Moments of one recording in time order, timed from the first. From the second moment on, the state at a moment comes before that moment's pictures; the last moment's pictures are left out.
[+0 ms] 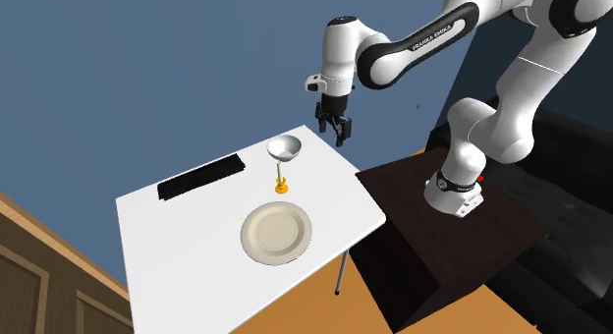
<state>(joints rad) -0.13 -0.28 -0.32 -2.37 -0.05 2.12 -0.59</state>
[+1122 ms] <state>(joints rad) -0.27 0.37 -0.42 -1.95 0.20 2.23 -0.98</state>
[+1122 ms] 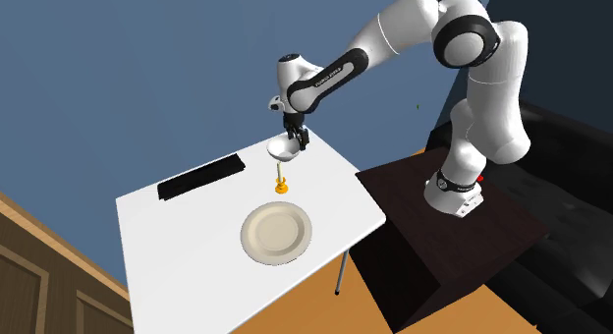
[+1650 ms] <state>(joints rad) -0.33 0.54 -0.40 -1.84 0.25 2.27 -1.04</state>
